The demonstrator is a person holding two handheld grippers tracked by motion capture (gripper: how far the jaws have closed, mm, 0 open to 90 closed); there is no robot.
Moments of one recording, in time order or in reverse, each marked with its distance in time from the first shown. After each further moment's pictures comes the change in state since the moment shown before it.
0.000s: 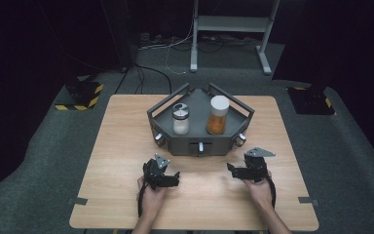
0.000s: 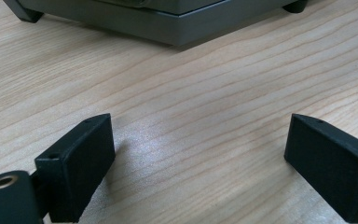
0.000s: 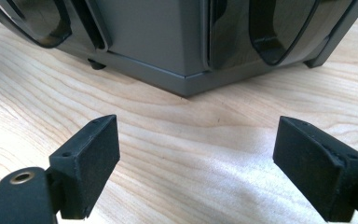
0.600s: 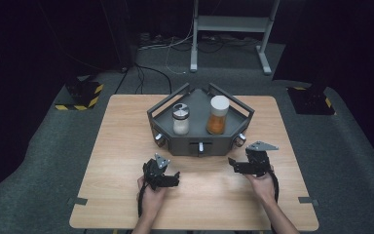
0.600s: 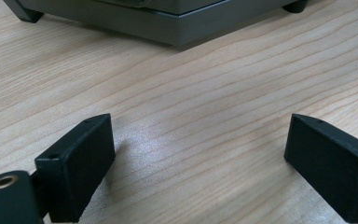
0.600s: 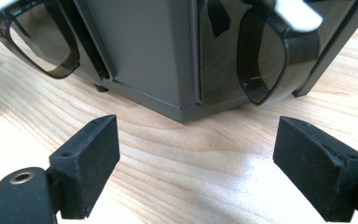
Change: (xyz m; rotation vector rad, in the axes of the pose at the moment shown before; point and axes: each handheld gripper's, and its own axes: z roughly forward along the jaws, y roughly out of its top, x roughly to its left) left arm 0.000 0.000 0.000 -0.001 0.000 -0.001; right arm -0.006 0.020 -0.010 -0.018 0.010 -0.020
